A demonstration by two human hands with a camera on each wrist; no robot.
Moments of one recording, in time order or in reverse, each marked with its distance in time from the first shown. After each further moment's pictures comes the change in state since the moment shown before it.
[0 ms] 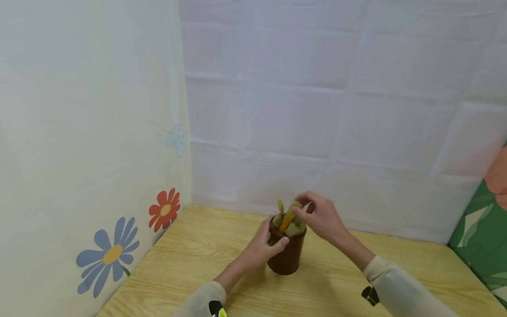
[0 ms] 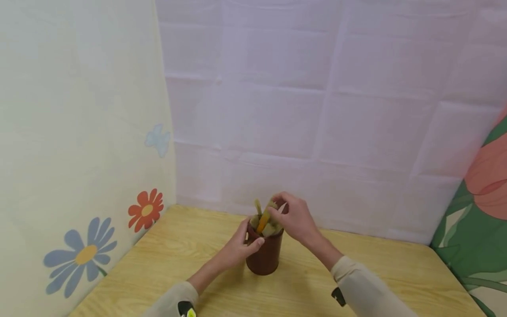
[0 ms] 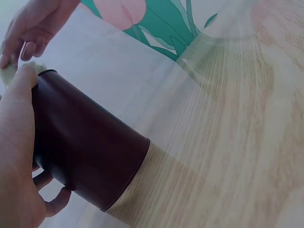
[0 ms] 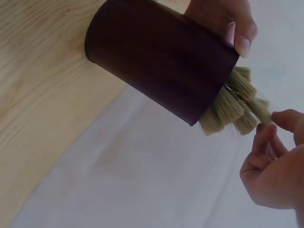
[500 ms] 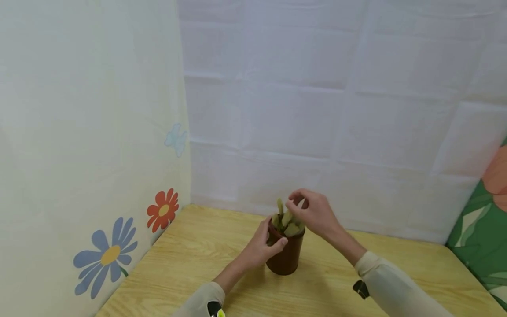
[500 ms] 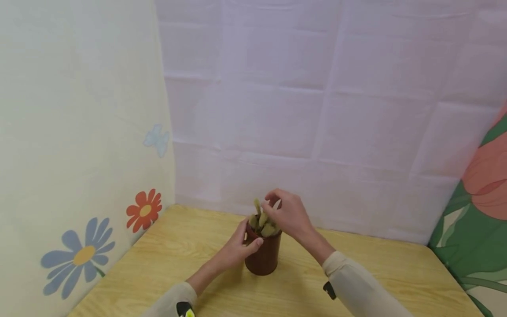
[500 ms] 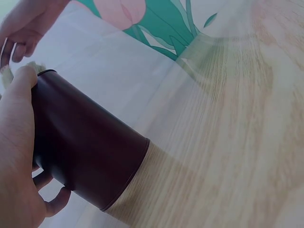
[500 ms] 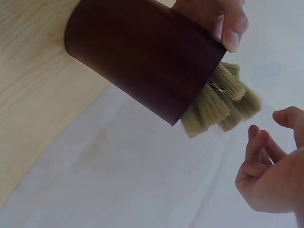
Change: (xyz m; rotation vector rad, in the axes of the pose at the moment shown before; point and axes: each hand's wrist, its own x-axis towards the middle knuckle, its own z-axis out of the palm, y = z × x) left_hand -0.005 -0.001 -0.001 0.030 -0.001 -0.066; right_hand 0.013 -0.011 0.009 -0.060 0.022 -0.020
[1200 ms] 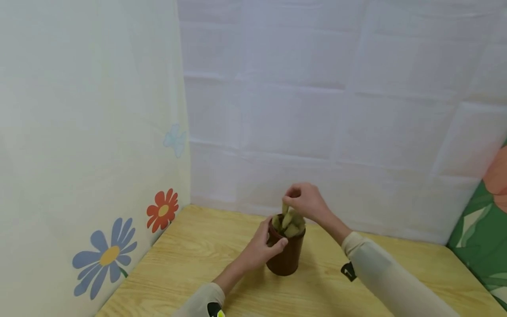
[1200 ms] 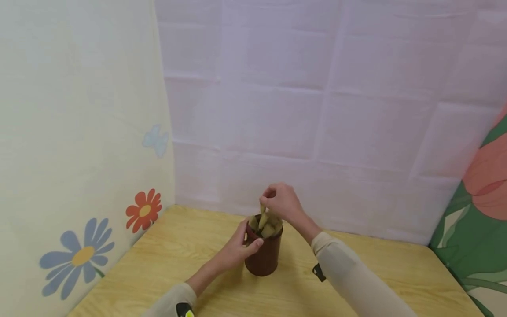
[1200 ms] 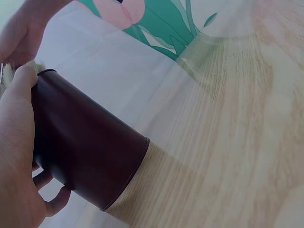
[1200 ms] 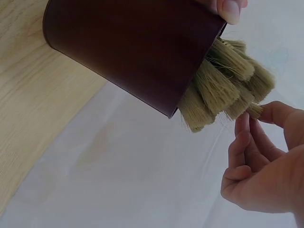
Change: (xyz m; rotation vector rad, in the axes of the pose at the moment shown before) left_hand -0.002 0.012 -0.003 -0.018 0.001 0.023; right_hand 0.034 0.004 0.005 -0.022 -0.180 0.200
